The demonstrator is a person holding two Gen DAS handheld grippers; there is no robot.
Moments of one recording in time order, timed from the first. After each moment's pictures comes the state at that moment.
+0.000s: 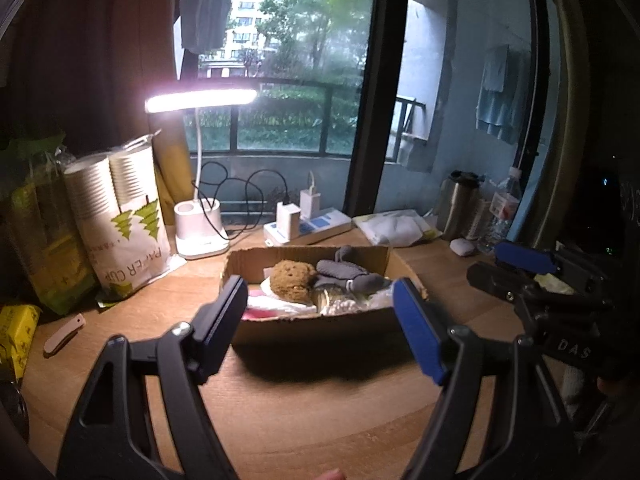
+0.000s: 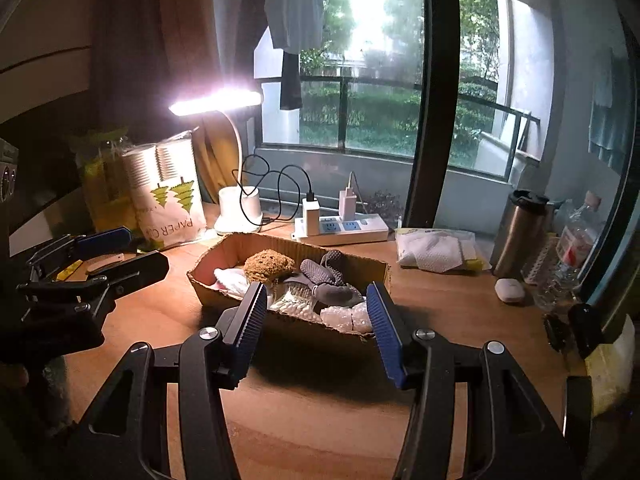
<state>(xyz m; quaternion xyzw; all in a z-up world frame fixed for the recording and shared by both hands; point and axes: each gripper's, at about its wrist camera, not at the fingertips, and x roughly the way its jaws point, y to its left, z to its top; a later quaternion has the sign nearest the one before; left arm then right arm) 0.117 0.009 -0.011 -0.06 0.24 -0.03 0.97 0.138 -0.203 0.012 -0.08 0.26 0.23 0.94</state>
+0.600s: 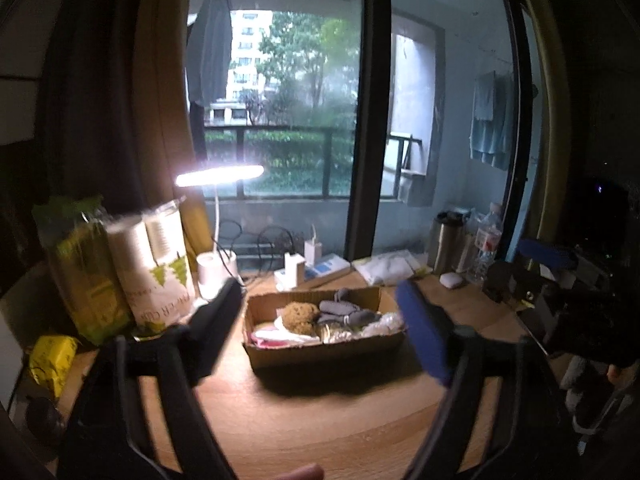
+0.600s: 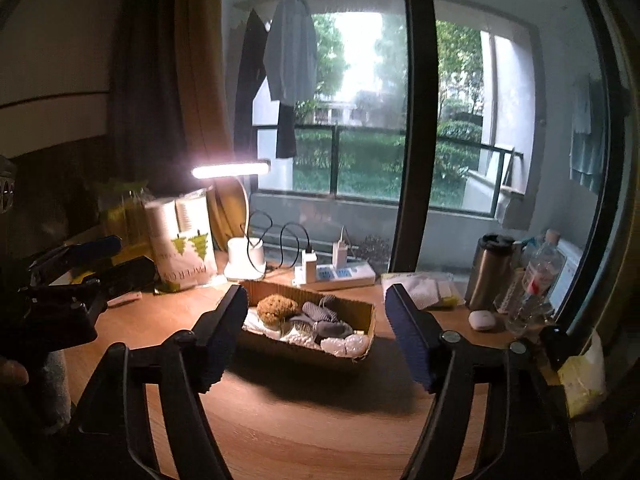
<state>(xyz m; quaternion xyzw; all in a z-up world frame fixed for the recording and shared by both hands) 0.047 0.005 0.050 -0.04 0.16 -0.02 0.99 0.073 -0.225 0.071 -0.06 0.18 0.22 0.96</state>
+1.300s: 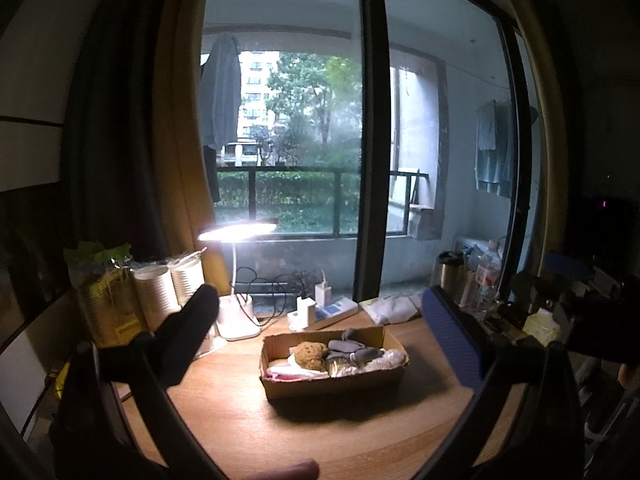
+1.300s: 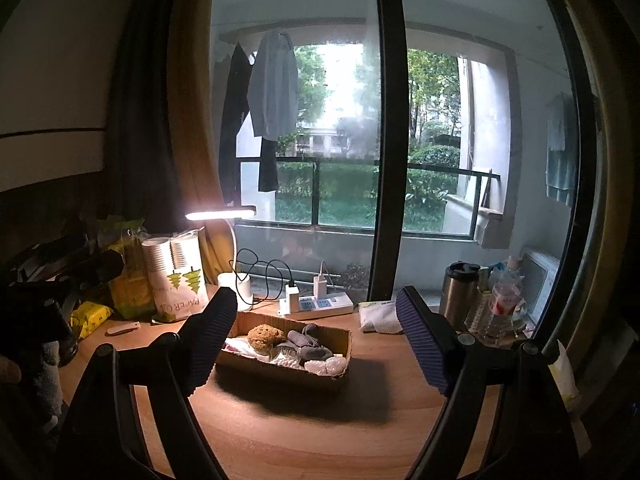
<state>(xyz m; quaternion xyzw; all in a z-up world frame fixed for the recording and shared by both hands) 0.011 0.004 0.090 -0.02 0.10 0.00 0.99 0.042 -0.245 0.102 -0.04 0.13 0.19 0.97</state>
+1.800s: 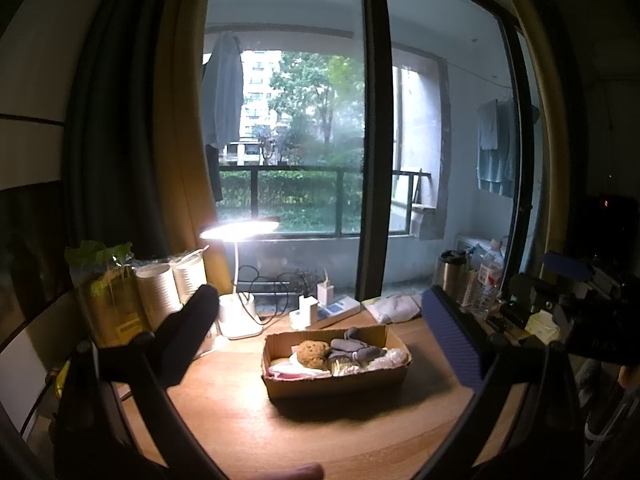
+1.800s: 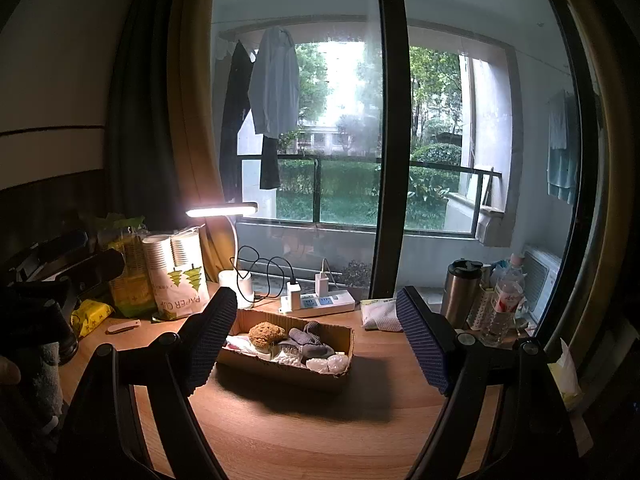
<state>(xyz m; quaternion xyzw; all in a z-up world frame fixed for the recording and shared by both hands) 0.010 0.004 0.090 -0.02 0.10 0.01 0.99 0.041 -0.245 0.102 -0.04 0.14 0.19 0.97</state>
